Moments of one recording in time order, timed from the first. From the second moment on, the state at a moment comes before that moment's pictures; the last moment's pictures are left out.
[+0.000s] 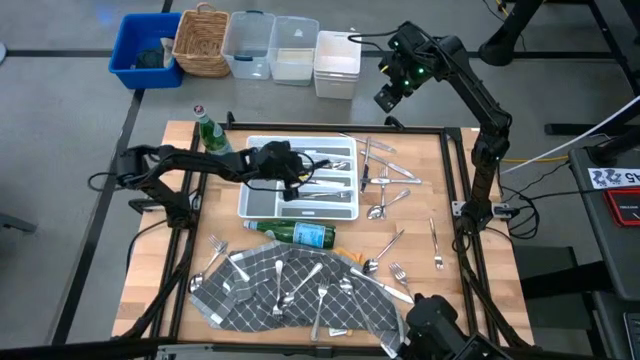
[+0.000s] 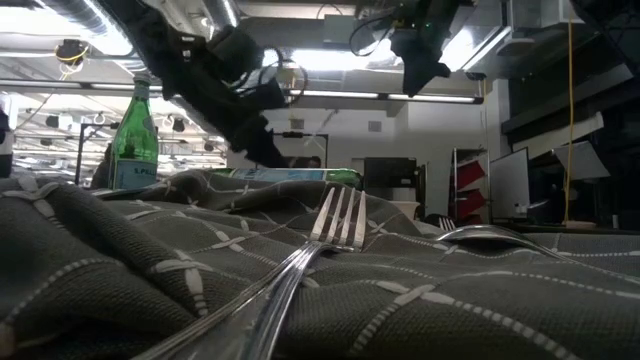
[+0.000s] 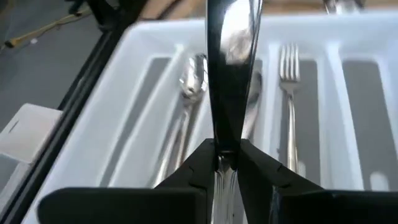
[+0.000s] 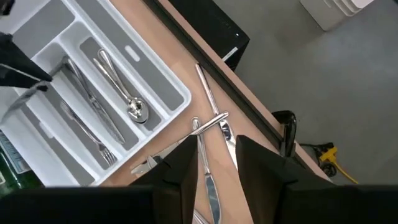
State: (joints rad) left arm 0.35 1.53 0.76 0.11 -0.07 0.27; right arm -0.82 1.92 2.33 -1.52 -0.14 -0.08
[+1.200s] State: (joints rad) left arm 0.35 1.60 0.76 0.20 -0.07 0.22; right arm -0.77 1.92 1.95 -1.54 -0.14 -0.10
